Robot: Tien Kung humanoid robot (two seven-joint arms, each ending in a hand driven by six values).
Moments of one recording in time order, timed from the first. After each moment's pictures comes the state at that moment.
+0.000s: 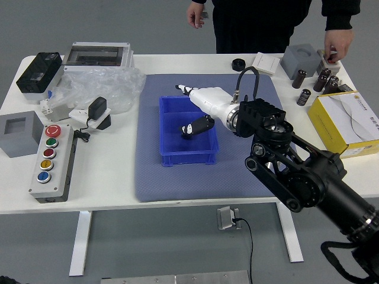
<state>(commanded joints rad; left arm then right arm) -0.26 0.08 -0.78 -0.18 1.40 -0.29 0.18 0.66 -0.07 0.92 1.28 -2.18 0.33 -0.27</state>
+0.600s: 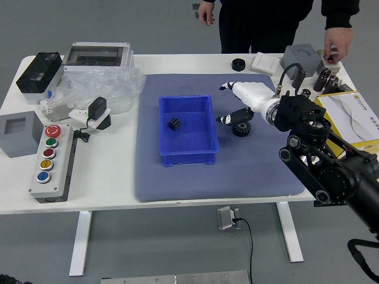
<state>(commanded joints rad) -0.27 0.08 -0.79 -0.18 1.39 -0.29 0.18 0.63 -0.22 1.00 1.22 -2.16 0.30 -0.25</state>
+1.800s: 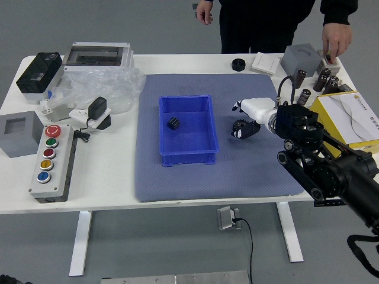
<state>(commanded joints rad) -0.27 0.07 -0.78 -0.18 1.39 -0.29 0.18 0.68 -0.20 0.91 1.02 -2.21 0.31 -0.25</state>
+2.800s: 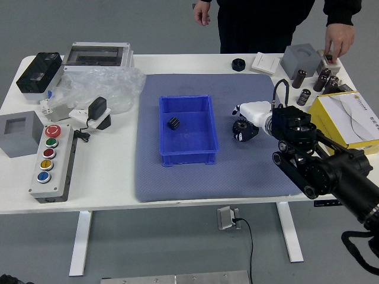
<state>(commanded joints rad) -0.27 0.07 -0.77 -0.18 1.39 -0.29 0.18 0.72 -0.16 0.87 0.90 -2.23 0.28 -0.22</state>
